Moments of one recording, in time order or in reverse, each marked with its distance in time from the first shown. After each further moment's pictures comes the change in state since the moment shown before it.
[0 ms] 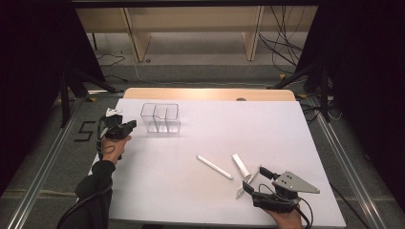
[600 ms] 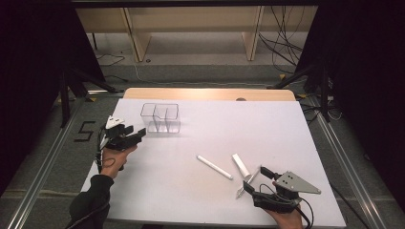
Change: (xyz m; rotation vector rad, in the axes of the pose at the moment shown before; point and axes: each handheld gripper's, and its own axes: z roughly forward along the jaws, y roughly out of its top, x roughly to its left) left arm -0.029 -0.017 -0.038 -0.054 -0.043 0.039; right arm 0.000 0.001 -0.002 -0.010 -0.002 0.000
